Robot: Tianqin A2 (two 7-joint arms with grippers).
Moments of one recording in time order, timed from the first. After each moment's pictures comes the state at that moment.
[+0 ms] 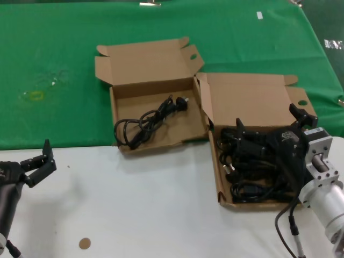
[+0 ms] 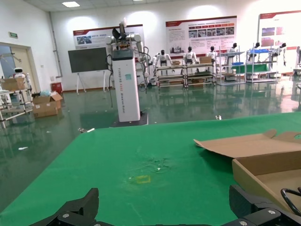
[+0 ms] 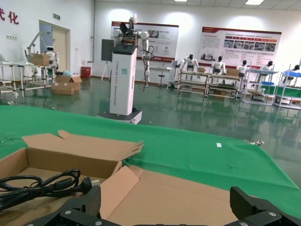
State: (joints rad) left arm 0.00 -0.30 1.60 -1.60 -1.80 0.00 0.00; right arm 0.04 0.30 -1.62 1.57 1.78 -0.03 -0.02
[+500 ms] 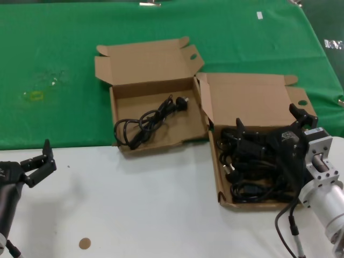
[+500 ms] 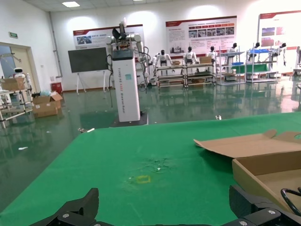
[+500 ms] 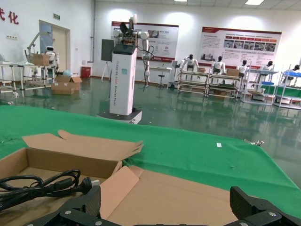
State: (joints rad) left arm 0.00 -0.30 1.60 -1.60 -1.80 0.00 0.00; right arm 0.04 0.30 -1.62 1.57 1.78 -0.03 -0.02
